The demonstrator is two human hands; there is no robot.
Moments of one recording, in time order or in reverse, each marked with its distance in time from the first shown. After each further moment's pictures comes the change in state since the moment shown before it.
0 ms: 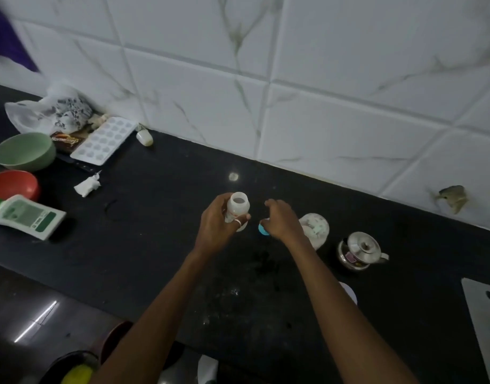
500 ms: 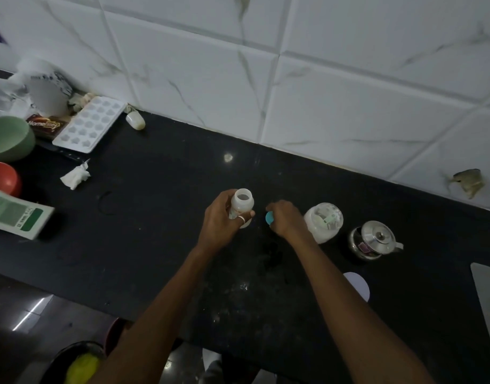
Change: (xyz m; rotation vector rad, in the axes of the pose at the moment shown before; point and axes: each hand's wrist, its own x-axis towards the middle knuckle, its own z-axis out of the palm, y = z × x) left_hand 0.013 -0.046 0.000 -0.015 -0.091 -0.073; right_hand 0.018 0.006 0.034 -0.190 -0.144 0.069
